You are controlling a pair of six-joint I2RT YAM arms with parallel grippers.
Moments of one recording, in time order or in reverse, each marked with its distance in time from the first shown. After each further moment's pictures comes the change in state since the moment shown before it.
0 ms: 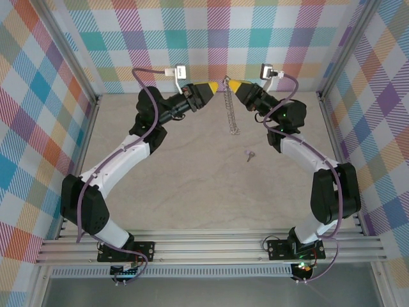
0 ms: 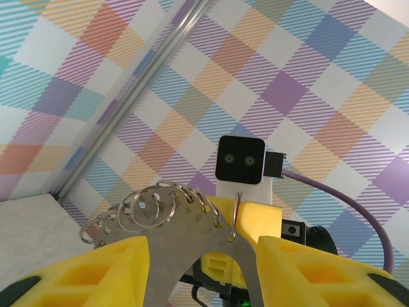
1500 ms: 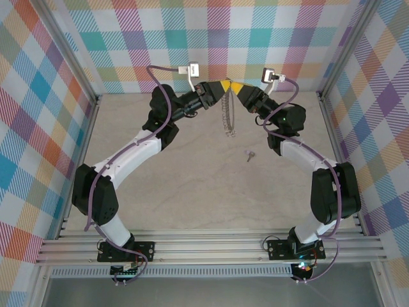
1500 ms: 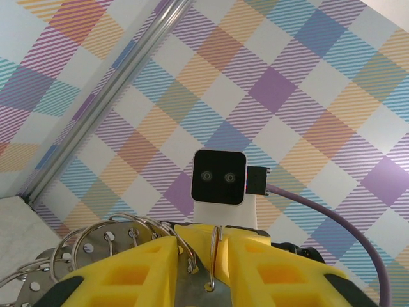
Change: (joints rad) left arm -0.058 0.110 0.094 0.052 -0.015 -0.030; right arm -0.009 0.000 -0.056 0.045 0.037 0.041
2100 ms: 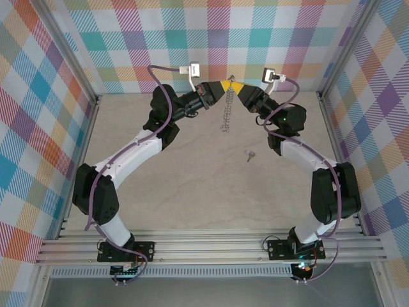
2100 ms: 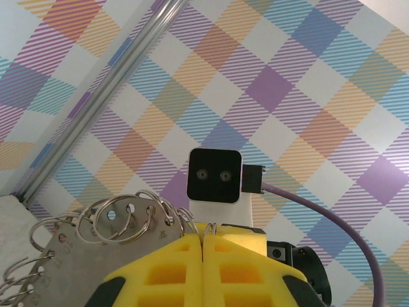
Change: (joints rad) left arm -0.002 0.007 0.006 0.008 0.008 -0.011; right arm -0.001 0.000 -0.001 0.006 0.003 0.011
